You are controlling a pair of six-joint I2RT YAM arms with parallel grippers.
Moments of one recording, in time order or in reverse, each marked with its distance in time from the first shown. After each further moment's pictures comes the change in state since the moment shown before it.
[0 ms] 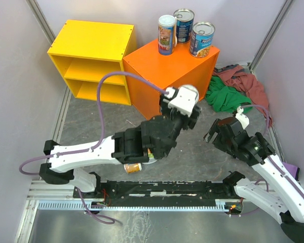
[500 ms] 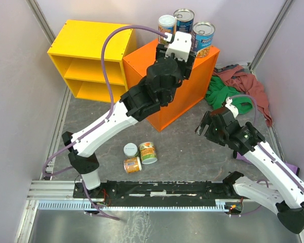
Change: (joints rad) left arm 0.385 0.289 0.494 -0.185 0.197 0.028; right arm 0.000 0.153 0.065 0.124 -0.060 -0.067
